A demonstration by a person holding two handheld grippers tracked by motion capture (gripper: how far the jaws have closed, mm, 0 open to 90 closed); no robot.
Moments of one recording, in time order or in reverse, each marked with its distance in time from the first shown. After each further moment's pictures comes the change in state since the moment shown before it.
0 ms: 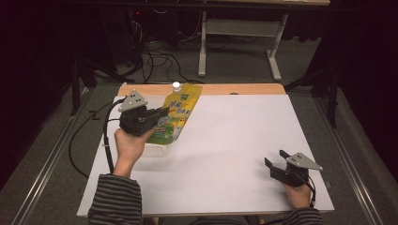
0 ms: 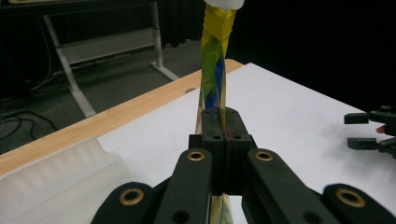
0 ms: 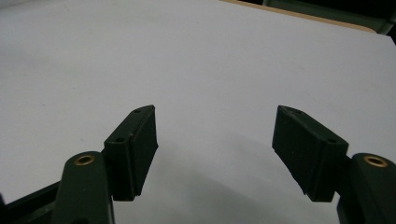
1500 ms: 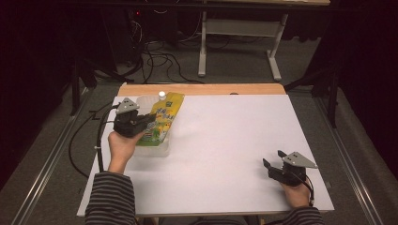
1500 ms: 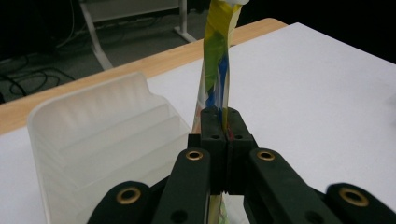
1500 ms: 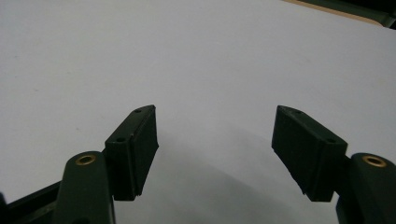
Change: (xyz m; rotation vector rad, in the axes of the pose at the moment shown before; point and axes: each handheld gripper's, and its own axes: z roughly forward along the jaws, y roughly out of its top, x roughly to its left) left arm 0.051 -0.051 0.019 0.132 0.064 -0.086; right arm 0.004 0.002 0.006 0.058 -0.007 -0.040
